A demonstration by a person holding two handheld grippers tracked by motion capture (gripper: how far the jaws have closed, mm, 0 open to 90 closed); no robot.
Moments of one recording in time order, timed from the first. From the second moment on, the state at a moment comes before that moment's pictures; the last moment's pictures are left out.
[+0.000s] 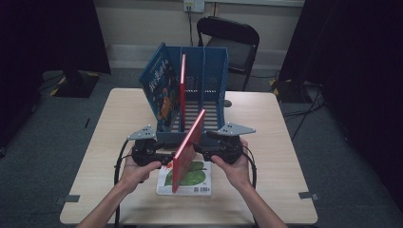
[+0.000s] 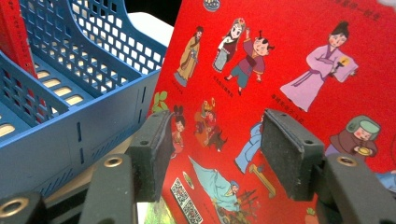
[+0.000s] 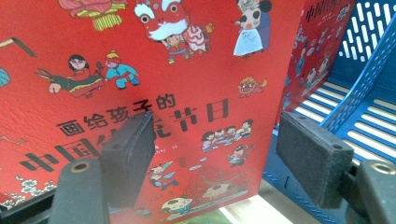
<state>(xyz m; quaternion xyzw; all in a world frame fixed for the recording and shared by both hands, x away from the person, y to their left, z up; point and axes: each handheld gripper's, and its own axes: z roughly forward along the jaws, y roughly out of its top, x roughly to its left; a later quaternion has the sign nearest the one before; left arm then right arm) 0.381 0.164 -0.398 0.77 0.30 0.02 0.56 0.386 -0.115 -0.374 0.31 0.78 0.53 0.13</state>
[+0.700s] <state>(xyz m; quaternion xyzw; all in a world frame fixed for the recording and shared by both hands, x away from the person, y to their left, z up) 0.376 0.160 -0.394 0.77 0.27 0.01 0.58 0.391 -0.110 -0.372 0.30 0.78 0.53 0.14</state>
